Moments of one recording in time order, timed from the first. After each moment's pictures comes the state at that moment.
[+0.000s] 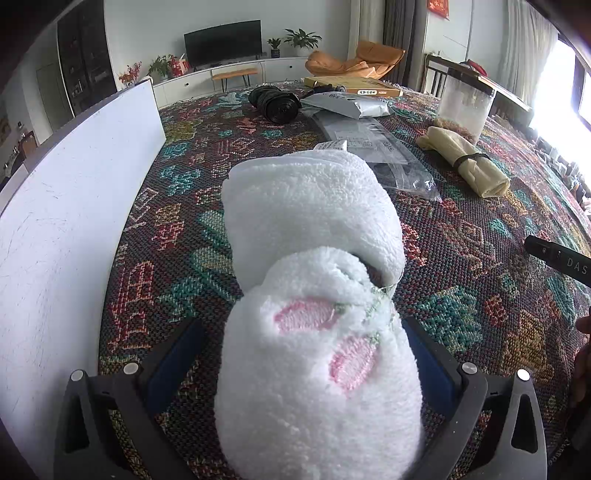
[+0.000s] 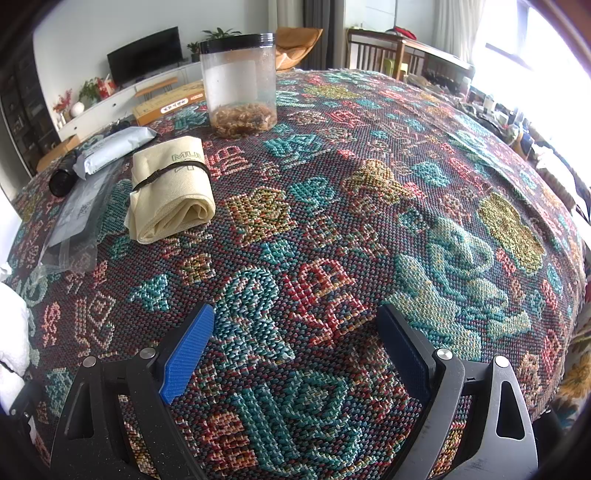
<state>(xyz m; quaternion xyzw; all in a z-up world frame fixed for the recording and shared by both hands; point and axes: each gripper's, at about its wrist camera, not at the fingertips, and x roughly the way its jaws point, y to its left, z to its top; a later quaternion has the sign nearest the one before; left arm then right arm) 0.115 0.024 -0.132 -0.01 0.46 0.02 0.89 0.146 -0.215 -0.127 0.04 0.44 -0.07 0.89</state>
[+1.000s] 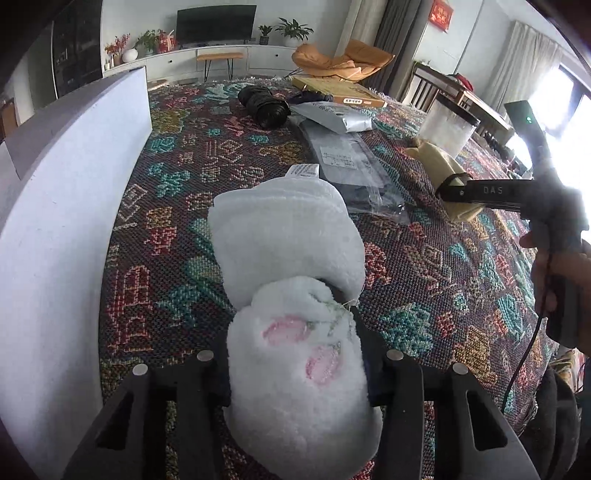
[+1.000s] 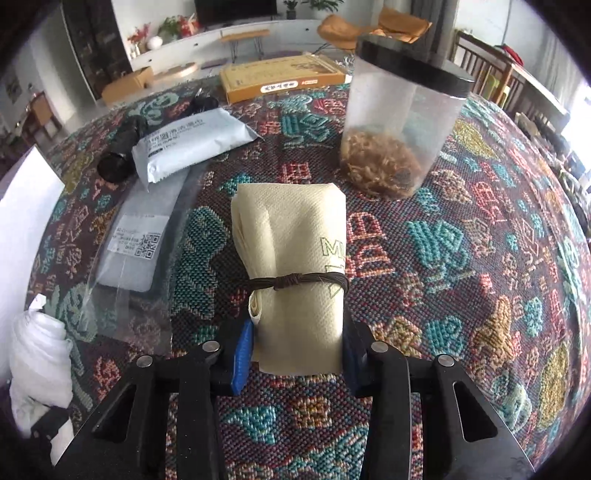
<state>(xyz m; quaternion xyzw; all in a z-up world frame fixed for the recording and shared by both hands) 0.118 0.045 -0.100 -0.09 0.47 -0.04 0.88 0.254 -0.156 -0.093 -0.03 0.50 0.09 0.86</state>
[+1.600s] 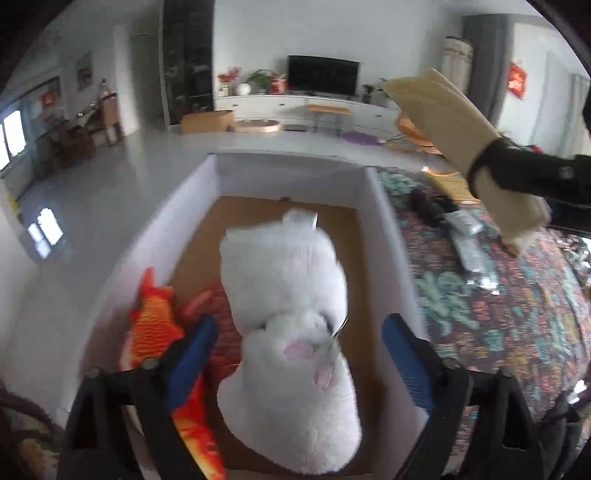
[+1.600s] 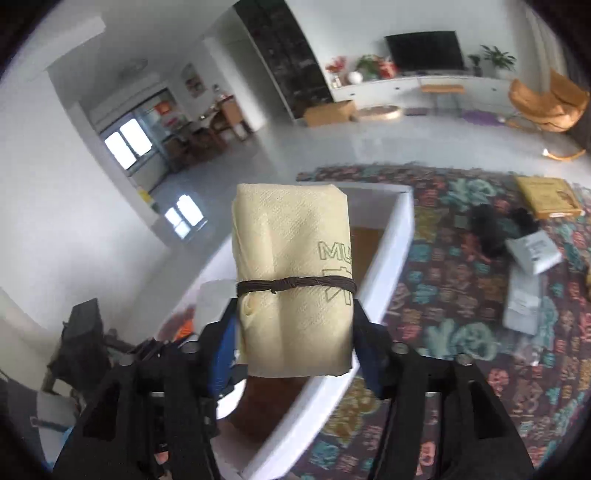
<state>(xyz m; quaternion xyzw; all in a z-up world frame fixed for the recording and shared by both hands) -0.035 0.237 0.017 -0.09 0.39 0.18 0.90 0.070 0.109 0.082 0.02 0.40 0.46 0.79</state>
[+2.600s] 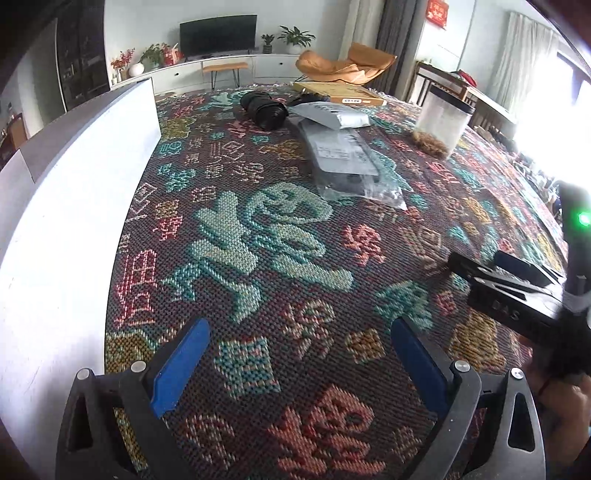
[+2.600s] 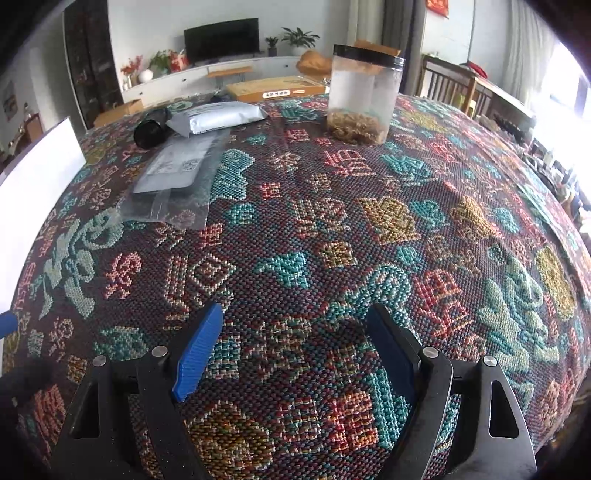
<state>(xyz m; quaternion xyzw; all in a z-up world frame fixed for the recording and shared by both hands) 0.097 0.023 -0.104 -0.05 0.46 -0.01 0.89 0.137 -0.147 -0.117 -0.03 0.43 0.05 0.90</state>
